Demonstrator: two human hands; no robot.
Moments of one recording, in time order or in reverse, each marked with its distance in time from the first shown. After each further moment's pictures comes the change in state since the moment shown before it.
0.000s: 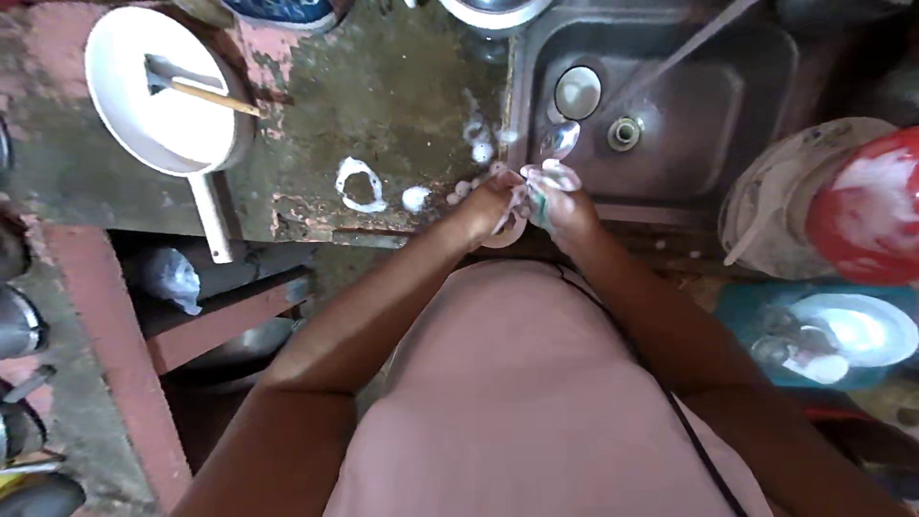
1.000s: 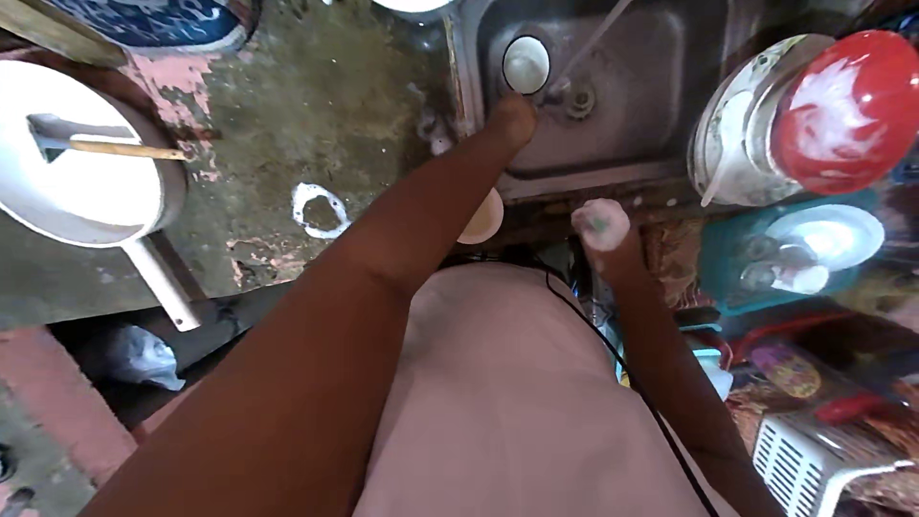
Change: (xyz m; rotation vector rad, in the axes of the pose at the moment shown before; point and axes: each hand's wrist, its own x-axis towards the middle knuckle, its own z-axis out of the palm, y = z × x) left_hand 0.157 0.049 0.054 0.849 0.068 0.042; right_hand -0.120 0.034 -0.081 -0.747 0.437 -0.089
